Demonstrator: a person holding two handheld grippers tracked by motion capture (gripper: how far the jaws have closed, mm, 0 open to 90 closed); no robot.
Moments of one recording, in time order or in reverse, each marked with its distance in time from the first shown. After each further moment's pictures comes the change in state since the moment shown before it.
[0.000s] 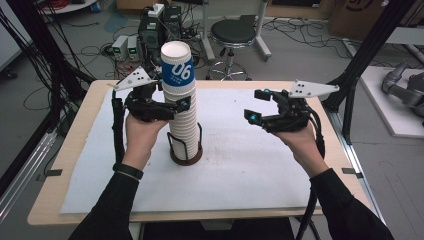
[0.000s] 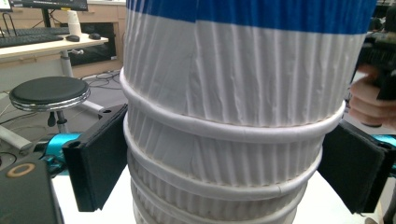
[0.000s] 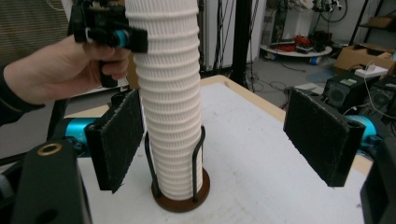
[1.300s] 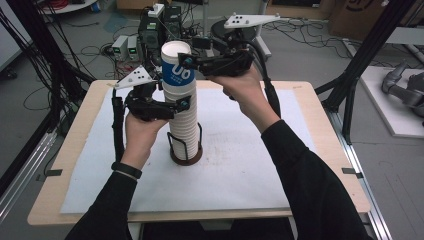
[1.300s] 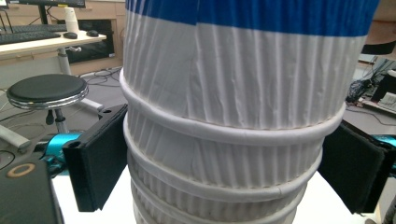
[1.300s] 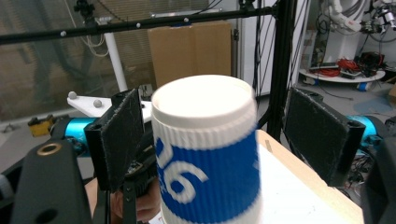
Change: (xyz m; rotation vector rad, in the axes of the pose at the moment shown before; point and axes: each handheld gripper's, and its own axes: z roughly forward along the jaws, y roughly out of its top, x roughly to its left) left arm 0.001 0.002 0.001 0.015 -0.005 0.002; right arm 0.025 0.130 0.114 -0.053 0.152 0.026
